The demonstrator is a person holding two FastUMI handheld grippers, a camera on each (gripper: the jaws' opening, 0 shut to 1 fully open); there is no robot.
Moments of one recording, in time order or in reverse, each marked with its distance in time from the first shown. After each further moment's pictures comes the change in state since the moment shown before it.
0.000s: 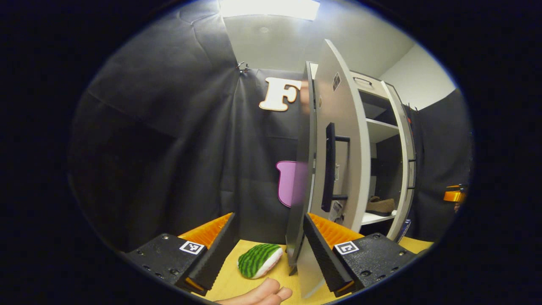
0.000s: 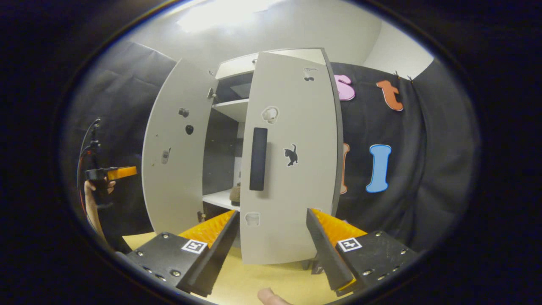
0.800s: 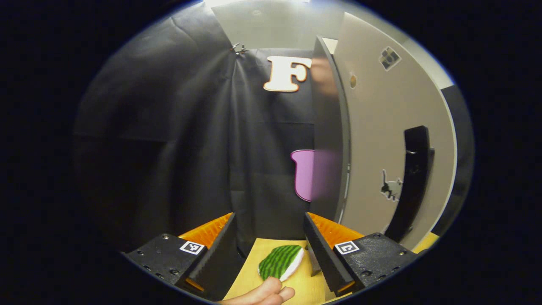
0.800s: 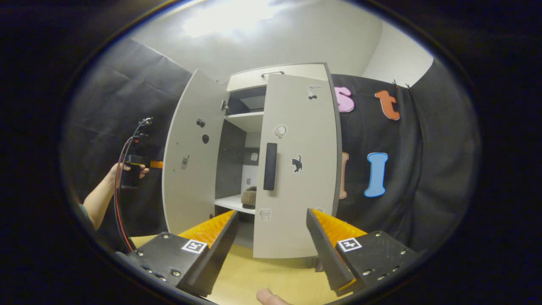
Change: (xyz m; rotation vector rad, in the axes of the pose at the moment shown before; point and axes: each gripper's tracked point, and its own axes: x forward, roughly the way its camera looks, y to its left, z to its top) left arm 0.081 0.028 0.019 0.071 0.178 0.007; right arm -0.053 0.028 0.014 0.005 -0.071 0.024
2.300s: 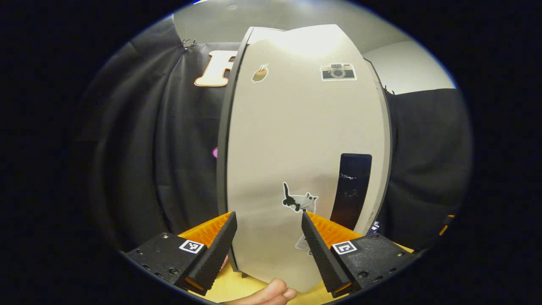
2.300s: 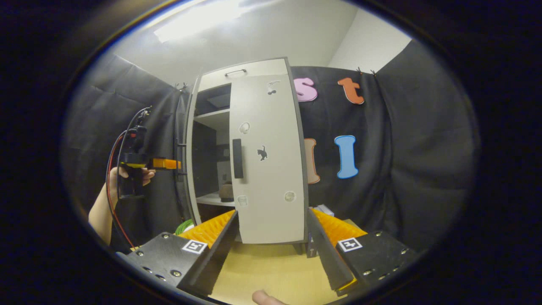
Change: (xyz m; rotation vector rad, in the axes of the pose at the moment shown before) left arm 0.007 -0.219 0.017 -0.040 0.038 -0.257; right arm -0.043 -0.054 -0.022 0.100 0.050 -0.214
